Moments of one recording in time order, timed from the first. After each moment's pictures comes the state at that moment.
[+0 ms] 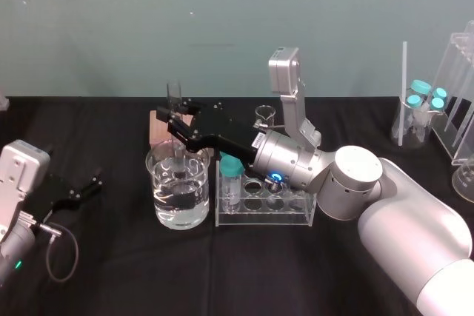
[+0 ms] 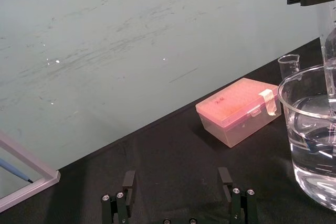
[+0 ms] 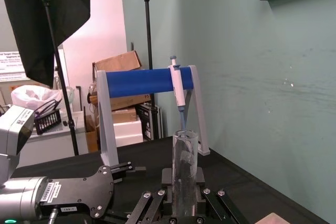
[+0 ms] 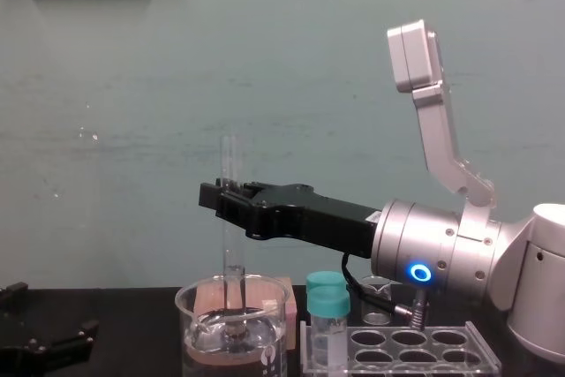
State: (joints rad) left arm -0.20 0.60 0.45 -1.41 -0.25 -0.12 0.03; right arm 0.69 0.10 -0.54 -0.88 0.50 -0.23 0.78
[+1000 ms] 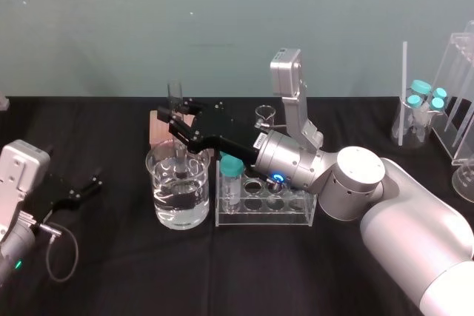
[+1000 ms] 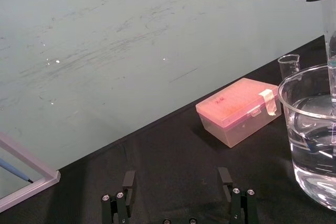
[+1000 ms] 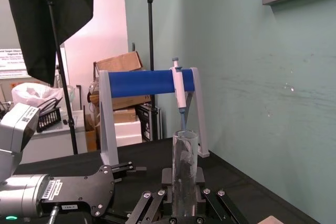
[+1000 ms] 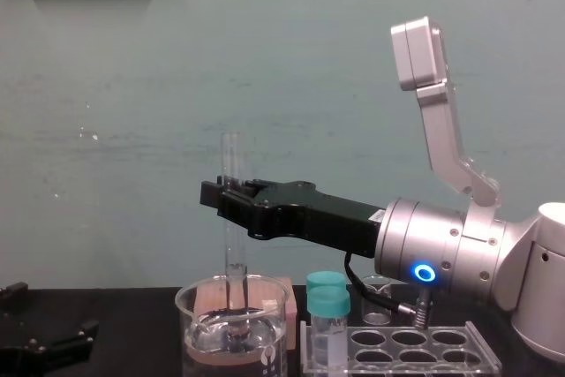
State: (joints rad) left arm -0.20 0.60 0.45 -1.41 -0.25 -0.12 0.03; right arm 0.68 0.11 -0.55 -0.90 0.49 -0.24 0.78
